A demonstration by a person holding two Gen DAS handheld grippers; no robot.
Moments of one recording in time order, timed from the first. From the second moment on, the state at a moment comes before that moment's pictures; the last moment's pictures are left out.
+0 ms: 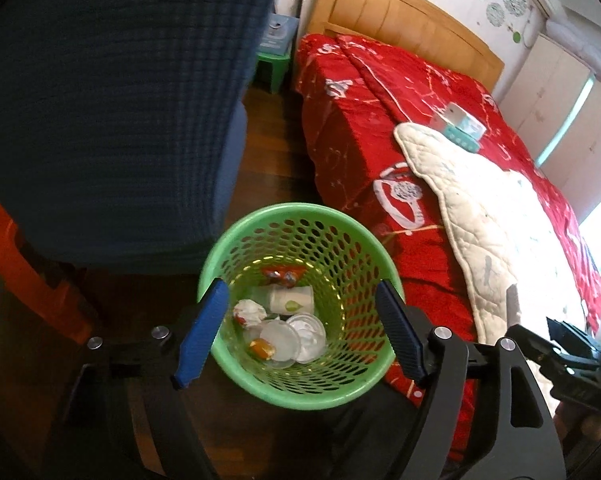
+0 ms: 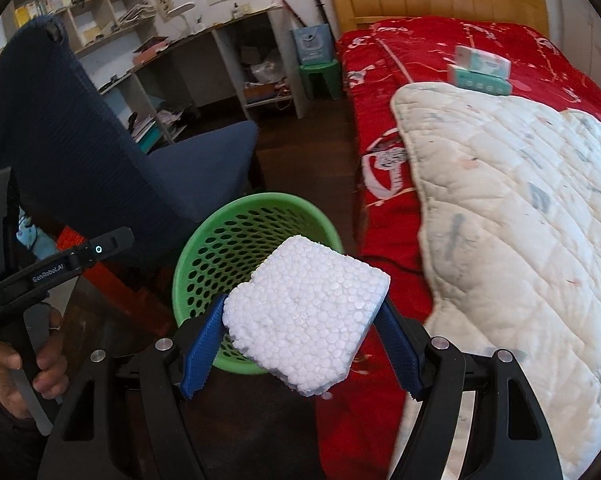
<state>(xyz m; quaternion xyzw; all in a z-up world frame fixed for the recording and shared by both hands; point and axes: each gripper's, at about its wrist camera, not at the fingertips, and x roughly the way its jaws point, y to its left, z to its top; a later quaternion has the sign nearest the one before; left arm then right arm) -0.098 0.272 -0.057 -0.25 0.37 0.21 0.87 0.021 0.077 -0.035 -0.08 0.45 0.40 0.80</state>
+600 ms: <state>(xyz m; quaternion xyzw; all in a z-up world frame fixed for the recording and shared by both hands) -0.119 0.290 -0.057 -0.26 0.36 0.24 0.86 0.013 0.143 -0.057 -0.10 0.46 0.42 0.77</state>
